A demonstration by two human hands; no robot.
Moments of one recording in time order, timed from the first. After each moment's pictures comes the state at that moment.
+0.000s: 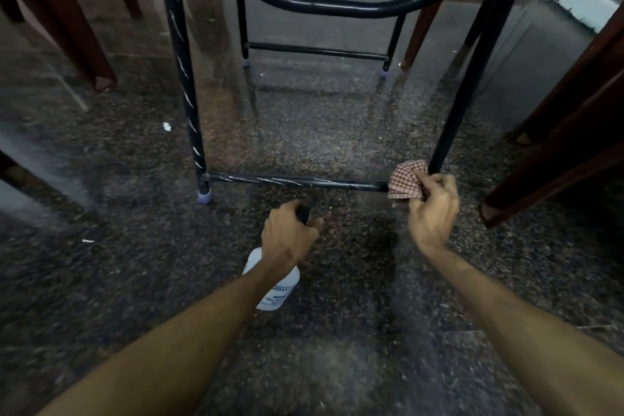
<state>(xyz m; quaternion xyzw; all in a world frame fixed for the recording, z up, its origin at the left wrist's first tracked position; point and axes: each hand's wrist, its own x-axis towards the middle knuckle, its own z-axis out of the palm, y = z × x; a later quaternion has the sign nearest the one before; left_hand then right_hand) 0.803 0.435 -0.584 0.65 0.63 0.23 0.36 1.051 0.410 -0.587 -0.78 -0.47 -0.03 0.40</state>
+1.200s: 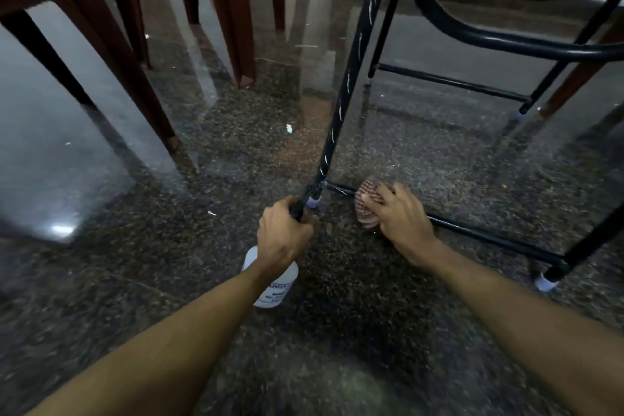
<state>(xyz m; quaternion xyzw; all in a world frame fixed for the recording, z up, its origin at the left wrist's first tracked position) 0.630 0.454 -0.571 0.52 0.75 0.31 0.28 0.865 0.518 -0.606 -0.49 -0.86 -0.13 0.07</state>
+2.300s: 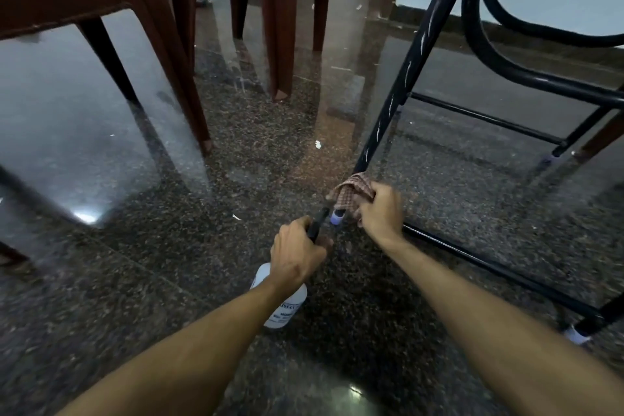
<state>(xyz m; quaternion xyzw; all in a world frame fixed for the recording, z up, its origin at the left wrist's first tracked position) 0.614 0.444 -0.580 0.50 0.77 0.29 0.28 0.758 0.549 -0.584 -0.63 -0.68 0.17 0.34</state>
